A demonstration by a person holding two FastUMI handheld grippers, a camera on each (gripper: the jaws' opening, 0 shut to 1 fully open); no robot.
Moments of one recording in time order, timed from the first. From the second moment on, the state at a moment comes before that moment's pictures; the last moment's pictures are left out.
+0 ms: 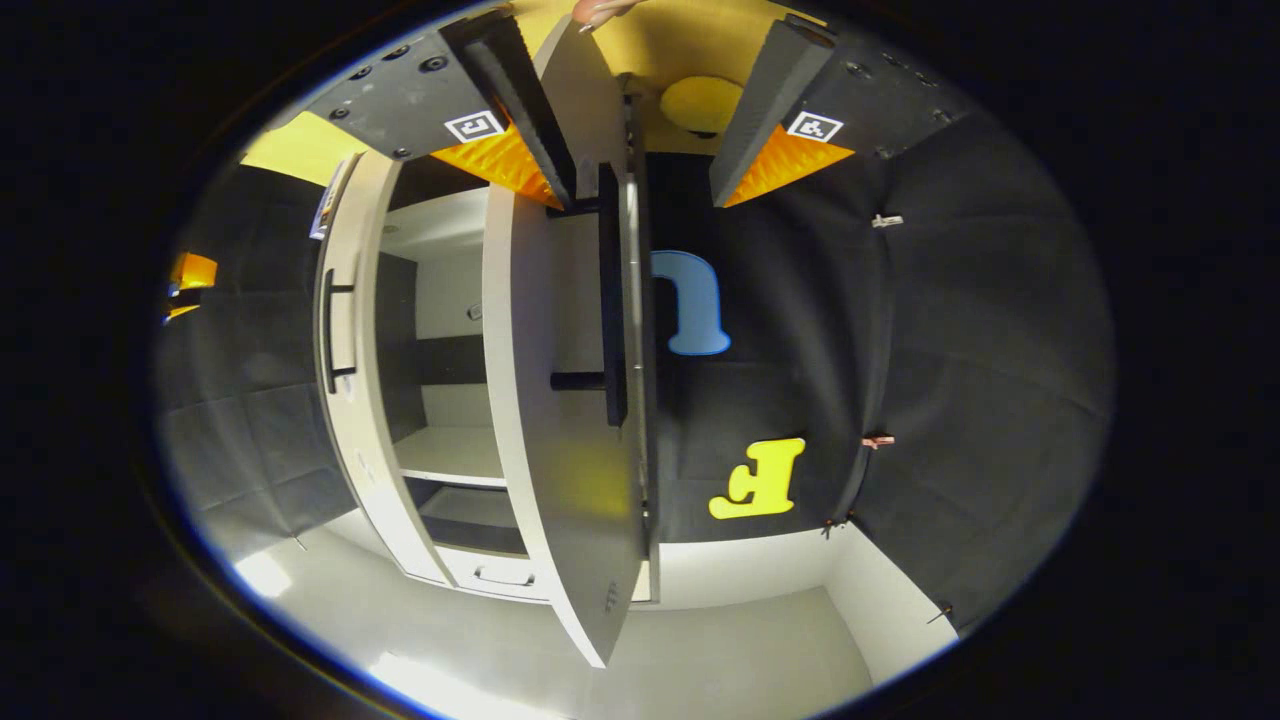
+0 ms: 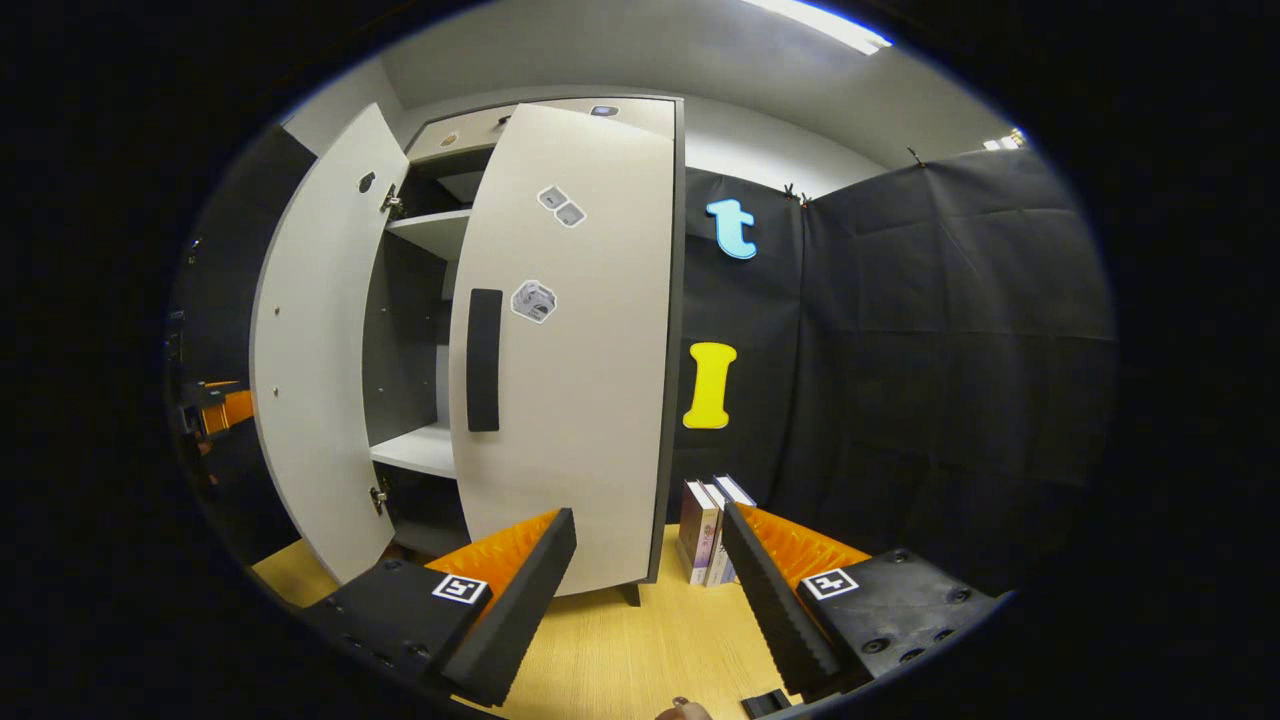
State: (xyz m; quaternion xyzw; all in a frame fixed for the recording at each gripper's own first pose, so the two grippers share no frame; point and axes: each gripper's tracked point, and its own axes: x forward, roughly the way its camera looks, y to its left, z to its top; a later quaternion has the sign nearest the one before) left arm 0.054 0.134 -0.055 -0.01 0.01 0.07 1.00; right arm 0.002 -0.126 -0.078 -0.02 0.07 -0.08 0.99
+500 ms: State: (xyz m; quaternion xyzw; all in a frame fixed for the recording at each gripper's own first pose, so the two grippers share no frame) left arm 0.105 0.030 -0.051 -0.02 0.01 -0.01 1.00; right arm 0.005 -0.137 -0.069 0.00 0.06 -0.07 1.00
